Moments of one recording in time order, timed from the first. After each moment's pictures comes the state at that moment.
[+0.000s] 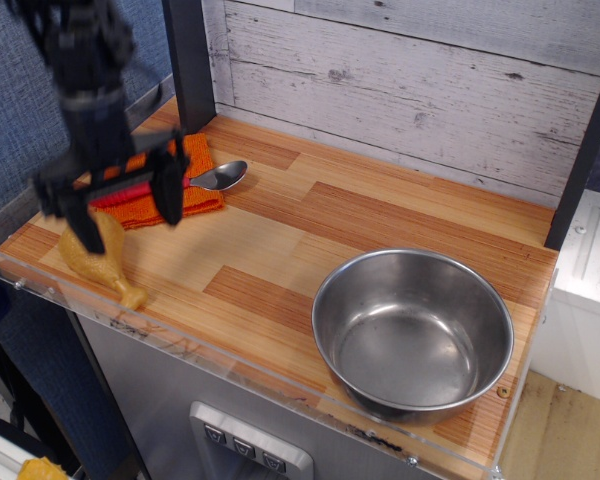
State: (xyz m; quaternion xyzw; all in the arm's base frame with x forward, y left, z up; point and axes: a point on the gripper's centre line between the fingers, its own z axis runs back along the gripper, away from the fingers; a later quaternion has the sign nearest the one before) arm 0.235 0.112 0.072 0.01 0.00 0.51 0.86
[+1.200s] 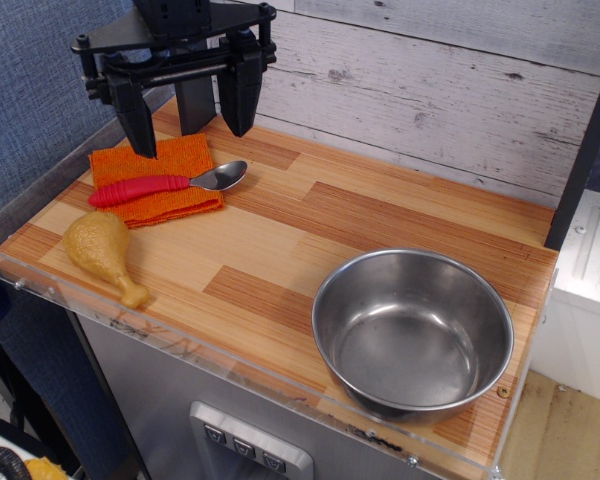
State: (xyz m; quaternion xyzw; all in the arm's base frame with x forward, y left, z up) arm 0.247 0.054 0.152 0.03 -0.06 0.45 0.89
